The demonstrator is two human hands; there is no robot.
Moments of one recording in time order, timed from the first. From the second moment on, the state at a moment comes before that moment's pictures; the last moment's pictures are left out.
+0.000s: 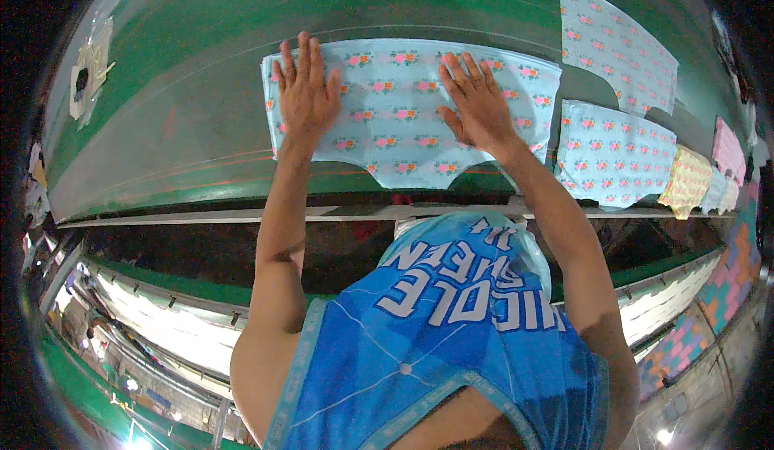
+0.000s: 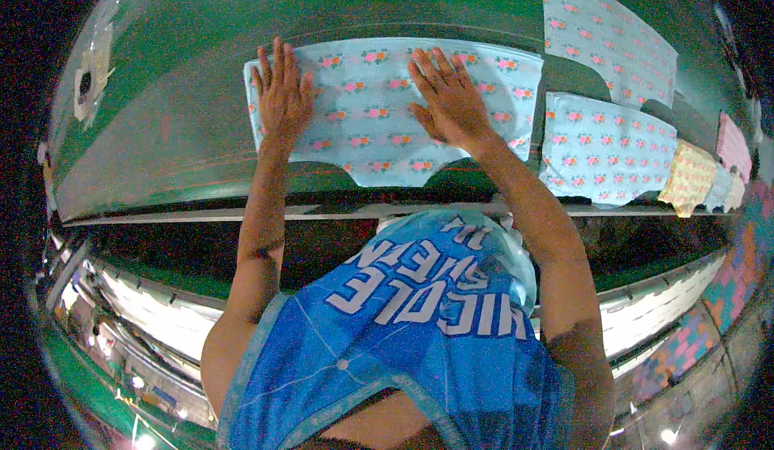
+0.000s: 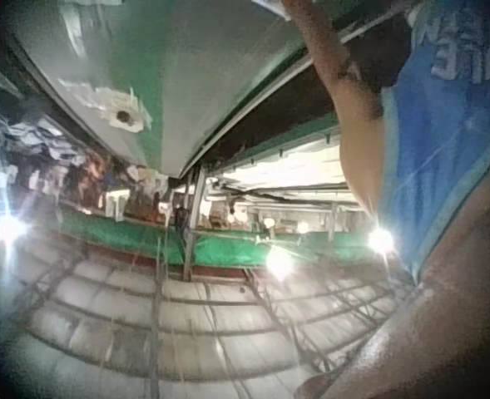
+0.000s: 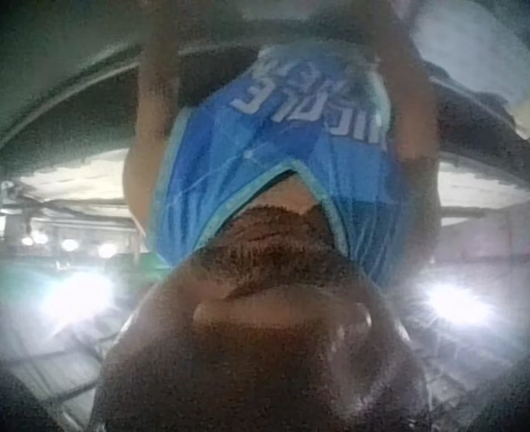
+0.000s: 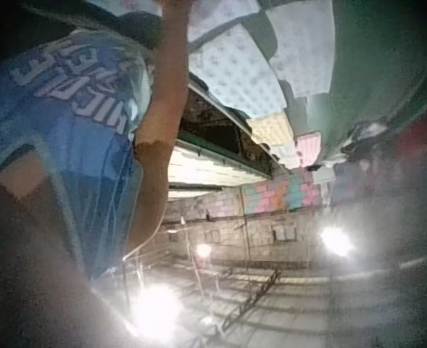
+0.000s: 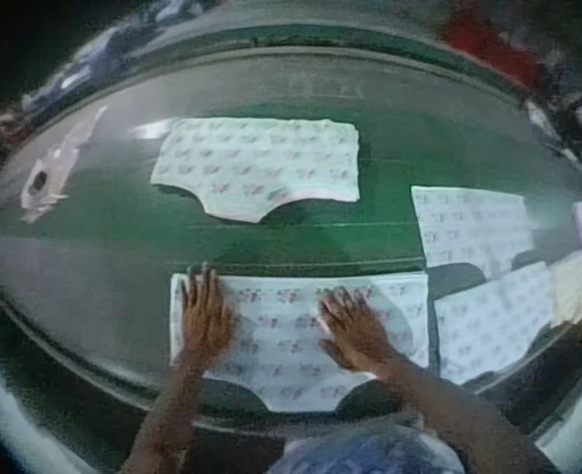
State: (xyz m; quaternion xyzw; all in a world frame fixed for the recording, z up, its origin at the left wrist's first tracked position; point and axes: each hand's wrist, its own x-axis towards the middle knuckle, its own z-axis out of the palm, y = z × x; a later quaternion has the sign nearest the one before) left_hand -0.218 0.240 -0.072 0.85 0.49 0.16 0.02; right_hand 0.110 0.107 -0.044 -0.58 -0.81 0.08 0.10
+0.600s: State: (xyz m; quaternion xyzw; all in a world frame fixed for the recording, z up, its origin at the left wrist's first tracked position) left_hand -0.231 0.194 -0.071 0.85 0.50 0.16 0.01; right_hand 0.211 0.073 -0.064 -0.68 -0.72 -0.03 0.14
